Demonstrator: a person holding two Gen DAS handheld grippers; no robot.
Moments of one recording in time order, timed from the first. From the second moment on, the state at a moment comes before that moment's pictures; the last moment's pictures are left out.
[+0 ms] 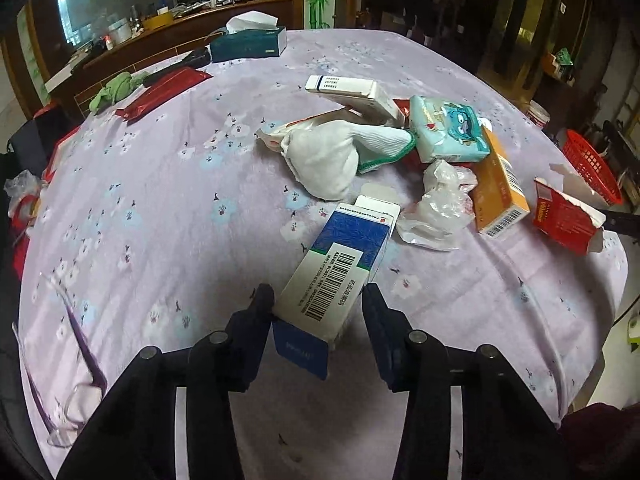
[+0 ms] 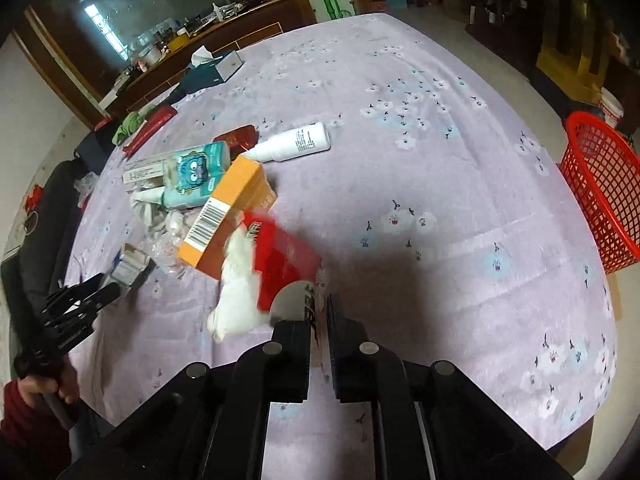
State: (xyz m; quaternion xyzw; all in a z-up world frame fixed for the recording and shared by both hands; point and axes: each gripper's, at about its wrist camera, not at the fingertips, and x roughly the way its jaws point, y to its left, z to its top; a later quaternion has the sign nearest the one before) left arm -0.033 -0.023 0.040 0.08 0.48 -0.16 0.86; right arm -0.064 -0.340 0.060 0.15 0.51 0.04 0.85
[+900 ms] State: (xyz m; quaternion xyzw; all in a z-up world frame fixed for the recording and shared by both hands) left arm -0.084 -0.069 0.158 0.05 0.39 -0.23 0.89; right arm -0.094 -0.342 0.162 0.18 0.46 0.06 0.87
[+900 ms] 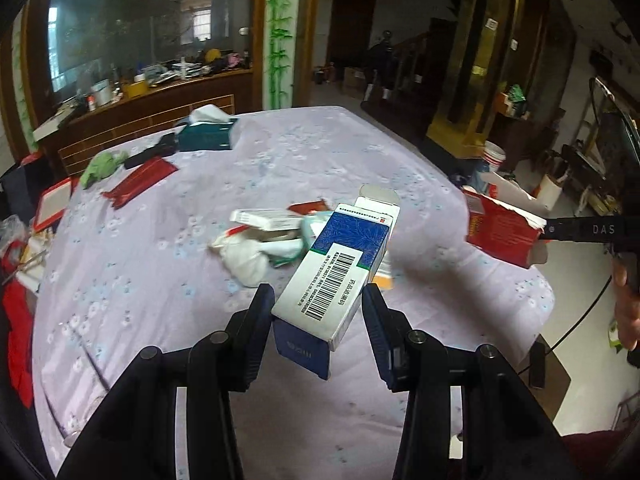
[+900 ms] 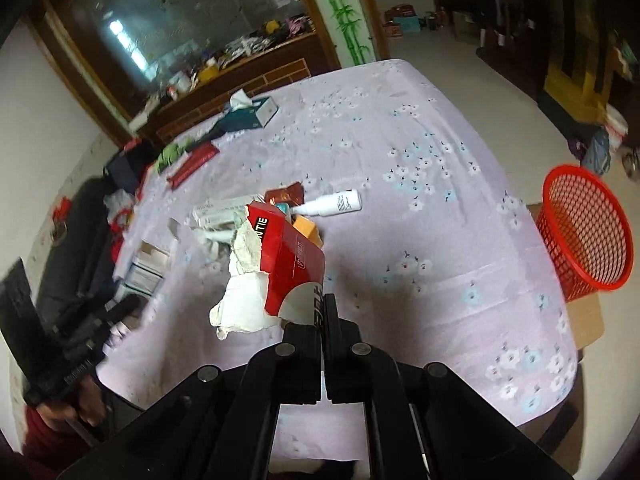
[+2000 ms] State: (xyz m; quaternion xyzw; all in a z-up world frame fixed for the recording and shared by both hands) left arm -0.068 -0.372 0.164 0.12 0.36 -0.37 0.85; right arm -0.144 -0.599 0.149 0.25 0.42 -0.13 0.86
